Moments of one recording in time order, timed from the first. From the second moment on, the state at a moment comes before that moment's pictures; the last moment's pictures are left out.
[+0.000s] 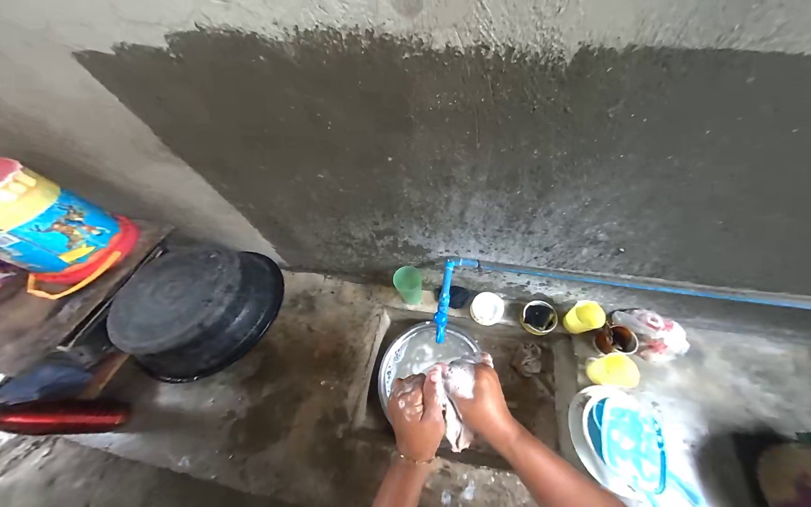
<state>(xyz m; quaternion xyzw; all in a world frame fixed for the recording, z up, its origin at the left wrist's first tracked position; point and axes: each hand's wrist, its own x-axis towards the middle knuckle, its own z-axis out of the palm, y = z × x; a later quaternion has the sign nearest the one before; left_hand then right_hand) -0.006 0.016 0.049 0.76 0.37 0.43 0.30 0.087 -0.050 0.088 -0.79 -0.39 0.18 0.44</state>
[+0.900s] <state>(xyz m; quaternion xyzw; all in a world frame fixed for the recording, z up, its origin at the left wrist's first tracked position) -0.001 0.005 0.040 0.70 0.48 0.35 0.40 0.097 -0.053 0.063 -0.81 -0.30 0.30 0.40</state>
